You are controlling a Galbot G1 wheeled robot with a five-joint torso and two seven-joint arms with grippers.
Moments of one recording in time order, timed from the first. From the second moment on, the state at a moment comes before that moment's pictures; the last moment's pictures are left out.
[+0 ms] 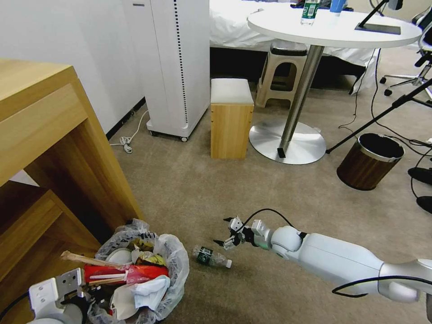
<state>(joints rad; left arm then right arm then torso) 1.93 -1.04 -0.74 -2.48 -1.22 0.67 -0.95 -0.31 0.91 -0.96 1.27 0.67 -0.03 -0.27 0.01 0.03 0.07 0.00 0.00</state>
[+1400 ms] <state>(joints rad) 1.90 -1.08 -0.68 -2.44 -1.14 0.67 -0.92 -0.36 1.21 -1.05 0.96 0.61 0.02 -0.25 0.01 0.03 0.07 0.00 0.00</state>
